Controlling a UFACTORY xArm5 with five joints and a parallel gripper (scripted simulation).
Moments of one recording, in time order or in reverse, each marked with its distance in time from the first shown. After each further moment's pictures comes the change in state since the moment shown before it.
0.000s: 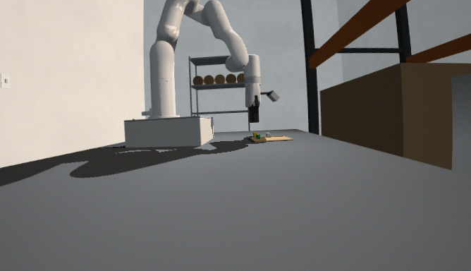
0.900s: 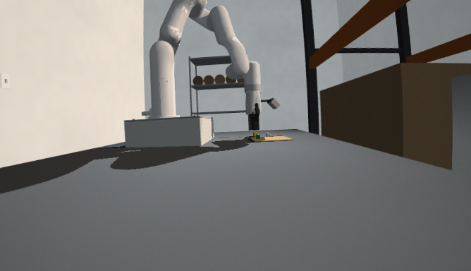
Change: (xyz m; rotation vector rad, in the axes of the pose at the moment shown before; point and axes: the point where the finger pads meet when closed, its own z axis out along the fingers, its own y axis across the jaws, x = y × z) arm 0.000 -0.001 0.034 0.000 0.000 0.000
